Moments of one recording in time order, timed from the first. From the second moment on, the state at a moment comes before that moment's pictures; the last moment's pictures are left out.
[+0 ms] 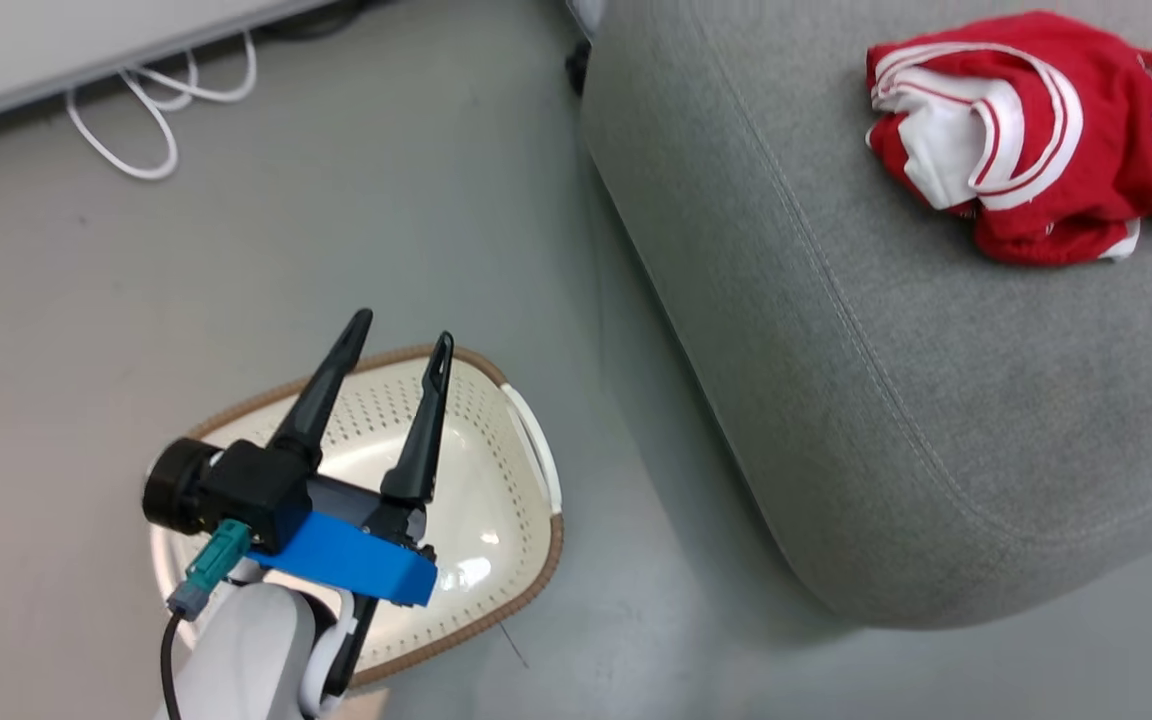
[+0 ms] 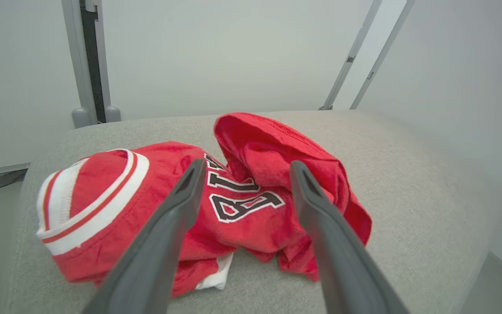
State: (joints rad) left arm -0.31 0.21 -0.36 0.19 -0.30 -0.13 -0.26; right arm -0.75 -0.36 -0.25 0.78 0.06 0.13 -0.26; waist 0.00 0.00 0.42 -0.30
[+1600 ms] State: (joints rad) left arm -0.05 0.10 -0.13 0.38 -0.34 -0.13 -0.26; right arm -0.02 -0.06 -0.09 0.18 0.09 0.13 -0.16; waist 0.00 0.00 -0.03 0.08
